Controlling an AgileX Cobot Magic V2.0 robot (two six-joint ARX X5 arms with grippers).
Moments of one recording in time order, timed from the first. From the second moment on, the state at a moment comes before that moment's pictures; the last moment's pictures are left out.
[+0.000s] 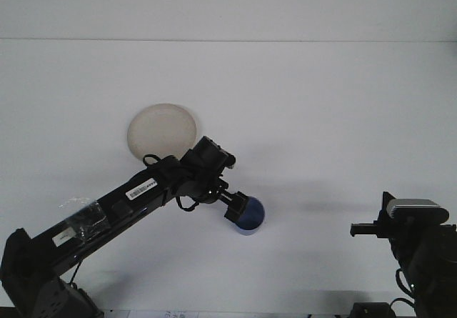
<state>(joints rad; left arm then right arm) -0.77 1.66 1.39 -0.68 0.24 -0.20 0.01 0.50 0.87 -0.78 0.00 0.03</state>
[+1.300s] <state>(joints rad) -0.21 1.78 1.79 -0.85 -0.03 -0.09 0.01 0.50 0.87 -0.77 0.00 0.03</state>
